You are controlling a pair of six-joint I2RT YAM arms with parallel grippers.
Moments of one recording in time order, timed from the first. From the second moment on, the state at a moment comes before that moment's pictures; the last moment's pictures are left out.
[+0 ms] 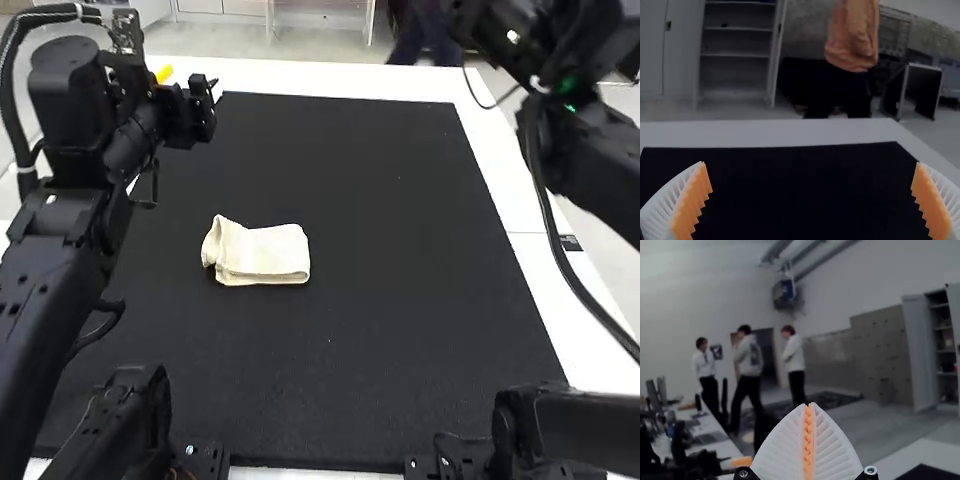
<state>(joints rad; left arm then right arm) 0.09 0.52 0.60 0.02 0.35 -0.17 0.26 0.97 0.87 0.67 -0.75 0.57</state>
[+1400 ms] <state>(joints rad) 0.21 0.02 0.37 0.28 0.39 -0.14 -0.04 0.01 0.42 0.53 -0.45 0.60</state>
